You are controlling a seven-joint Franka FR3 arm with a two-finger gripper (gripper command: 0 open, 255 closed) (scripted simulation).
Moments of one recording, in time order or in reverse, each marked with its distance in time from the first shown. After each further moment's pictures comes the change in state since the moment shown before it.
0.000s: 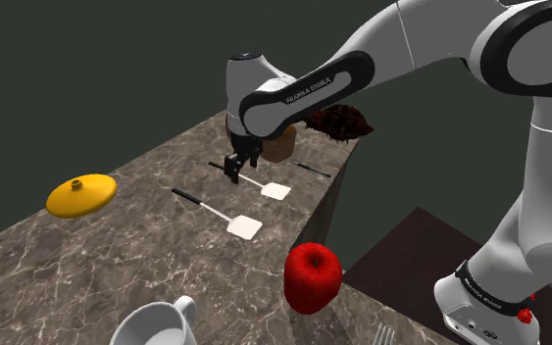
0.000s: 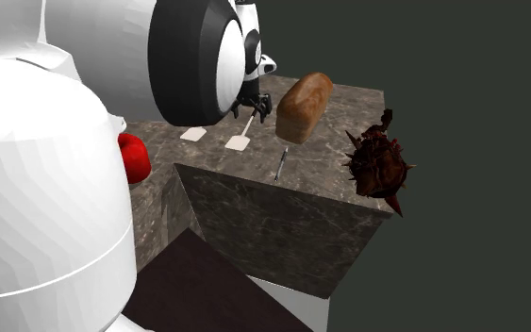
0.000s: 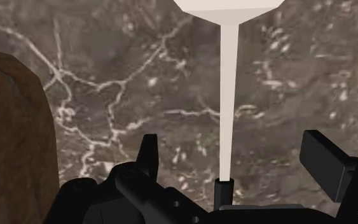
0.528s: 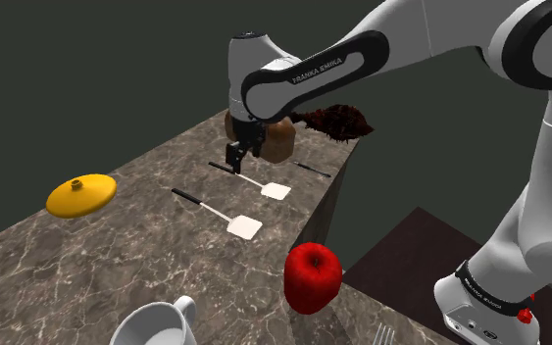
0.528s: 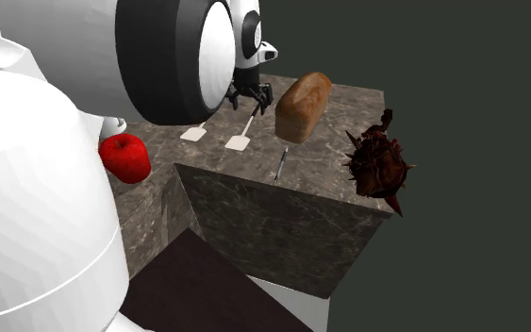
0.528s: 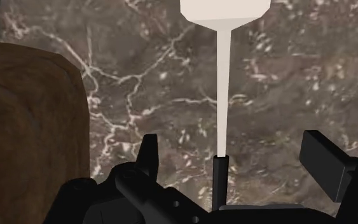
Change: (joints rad) arm -0.012 -0.067 0.007 0.007 0.023 -0.073 -0.015
